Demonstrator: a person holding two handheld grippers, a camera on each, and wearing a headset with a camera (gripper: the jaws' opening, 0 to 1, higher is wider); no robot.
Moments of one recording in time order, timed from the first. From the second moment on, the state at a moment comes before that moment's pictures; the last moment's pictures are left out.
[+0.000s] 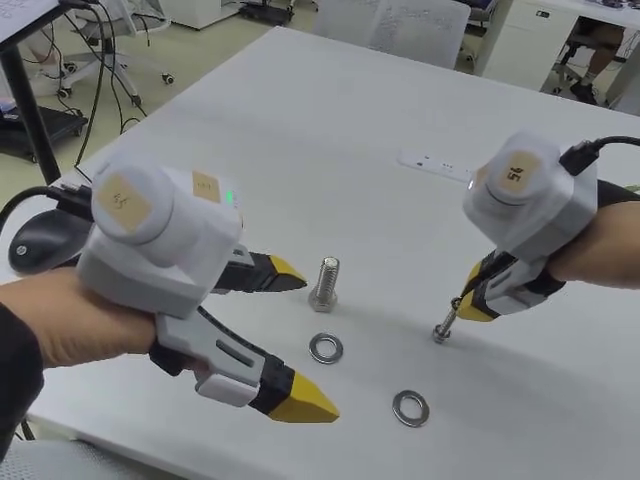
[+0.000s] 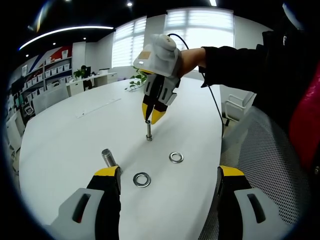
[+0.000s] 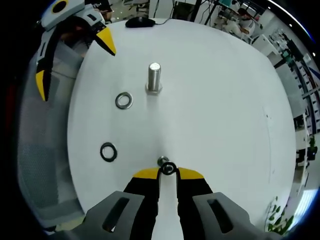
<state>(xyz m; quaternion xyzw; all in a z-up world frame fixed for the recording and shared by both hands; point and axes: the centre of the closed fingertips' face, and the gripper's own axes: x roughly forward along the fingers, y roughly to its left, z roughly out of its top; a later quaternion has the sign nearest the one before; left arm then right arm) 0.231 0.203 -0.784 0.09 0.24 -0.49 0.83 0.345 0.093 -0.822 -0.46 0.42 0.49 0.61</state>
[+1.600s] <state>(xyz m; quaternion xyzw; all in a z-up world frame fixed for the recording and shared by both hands) 0.230 0.204 -0.785 0.09 0.25 -0.49 0.83 0.343 0.091 -0.864 -0.45 0.45 0.50 0.60</state>
